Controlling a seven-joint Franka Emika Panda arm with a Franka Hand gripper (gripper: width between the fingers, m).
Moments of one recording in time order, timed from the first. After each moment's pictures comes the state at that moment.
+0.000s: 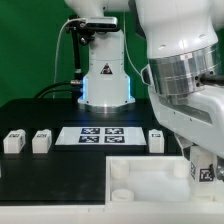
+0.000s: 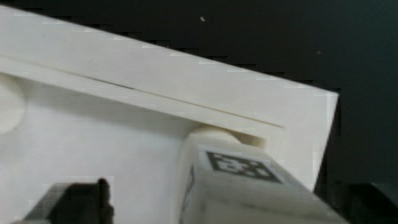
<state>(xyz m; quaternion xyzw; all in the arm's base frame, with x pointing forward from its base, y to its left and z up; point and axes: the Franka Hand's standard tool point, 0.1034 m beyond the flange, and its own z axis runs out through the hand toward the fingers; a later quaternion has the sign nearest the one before) 0.621 0.116 0.072 -0.84 0.53 0.05 0.11</state>
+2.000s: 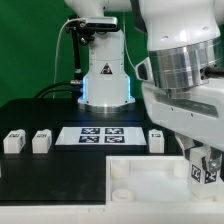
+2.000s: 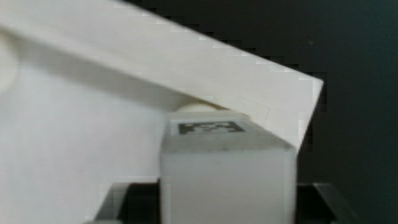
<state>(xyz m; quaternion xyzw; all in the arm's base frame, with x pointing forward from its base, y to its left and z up) 0.628 0.112 0.077 -0.76 0.64 0.06 0.10</state>
